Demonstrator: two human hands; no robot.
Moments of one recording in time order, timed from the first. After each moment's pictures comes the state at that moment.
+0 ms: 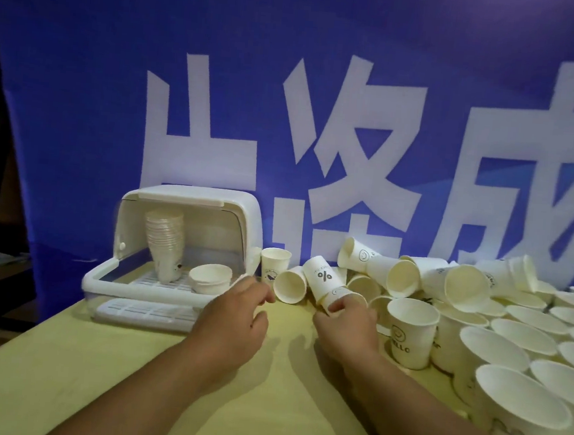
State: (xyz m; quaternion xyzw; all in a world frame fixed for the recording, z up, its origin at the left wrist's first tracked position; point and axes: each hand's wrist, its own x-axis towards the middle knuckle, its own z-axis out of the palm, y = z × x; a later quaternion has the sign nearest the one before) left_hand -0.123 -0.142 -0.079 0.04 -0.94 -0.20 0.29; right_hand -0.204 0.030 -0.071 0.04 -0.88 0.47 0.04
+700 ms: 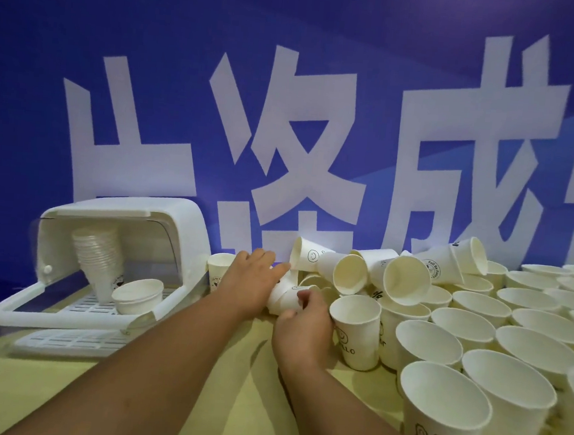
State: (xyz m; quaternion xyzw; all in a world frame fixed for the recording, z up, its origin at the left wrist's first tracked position) left_hand -0.290 -0.087 -0.051 -0.01 -0.96 0.21 0.17; right_hand -0.241 0.042 -0.090 0.02 -0.77 0.63 0.12
